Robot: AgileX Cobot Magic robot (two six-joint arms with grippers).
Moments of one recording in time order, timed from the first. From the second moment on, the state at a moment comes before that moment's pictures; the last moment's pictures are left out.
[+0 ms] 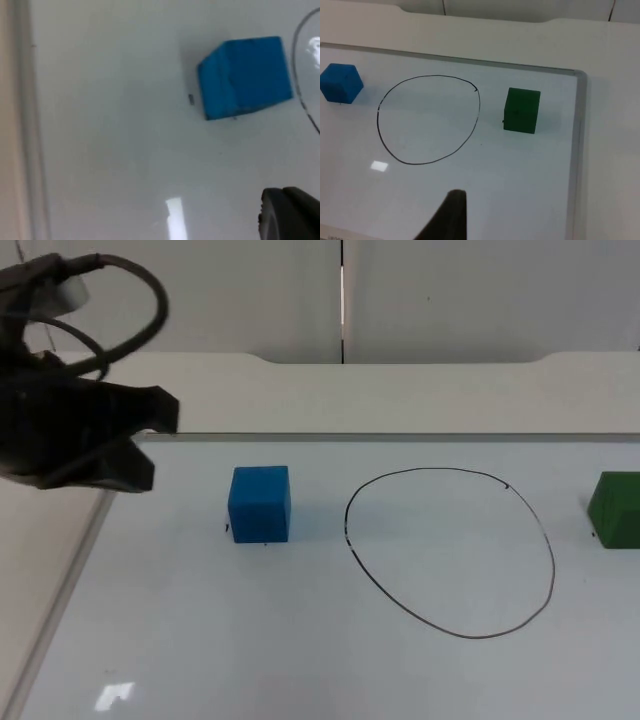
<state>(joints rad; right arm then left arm) 0.17 0.00 -0.52 0.03 1.08 0.00 -0.24 1.50 -0.70 -0.83 0.37 0.59</state>
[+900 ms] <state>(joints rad) 0.17 0.00 -0.52 0.03 1.08 0.00 -0.28 2.04 -1.04 -0.86 0.24 0.63</state>
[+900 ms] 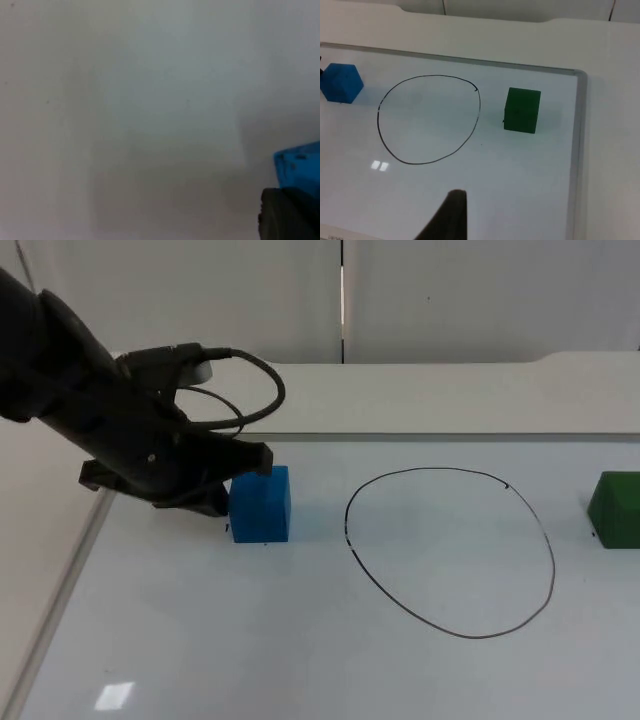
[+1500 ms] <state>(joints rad) 0.17 0.00 -0.52 0.03 1.08 0.00 -0.32 2.04 -1.04 -0.89 0.22 0.64</state>
